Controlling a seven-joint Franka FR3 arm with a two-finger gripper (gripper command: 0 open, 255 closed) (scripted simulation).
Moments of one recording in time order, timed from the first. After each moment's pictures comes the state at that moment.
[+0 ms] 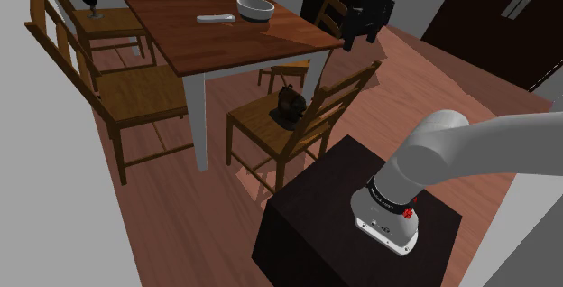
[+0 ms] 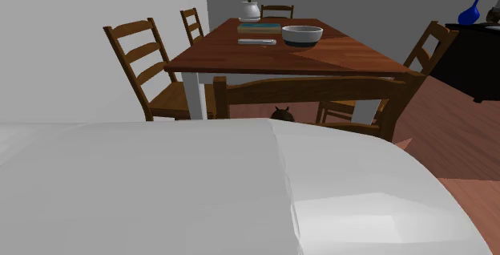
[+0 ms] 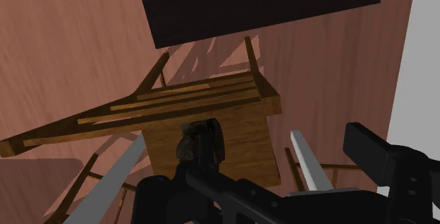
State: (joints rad) arm -0.02 -0.82 0.02 -2.36 -0.12 1.52 0.15
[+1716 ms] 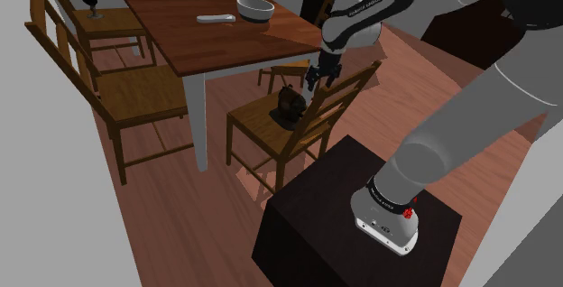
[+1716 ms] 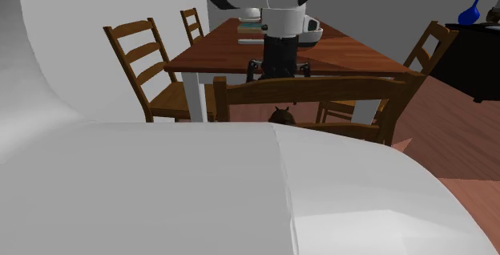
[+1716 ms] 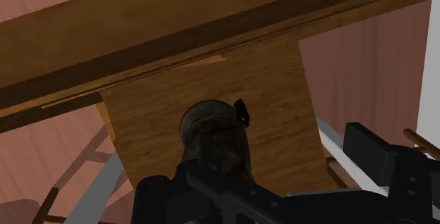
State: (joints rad) arm -0.07 -0.17 -0.29 -2.51 -0.06 2.33 -0.06
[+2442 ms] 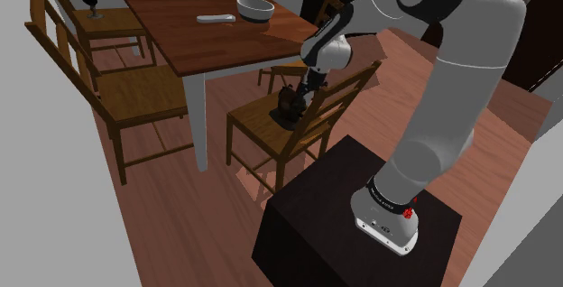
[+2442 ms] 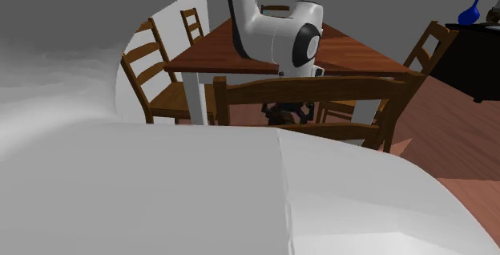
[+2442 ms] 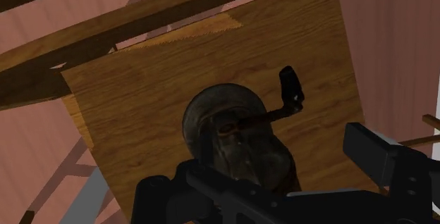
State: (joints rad) arm -0.13 0.30 -0.28 -2.30 0.26 2.54 -0.32
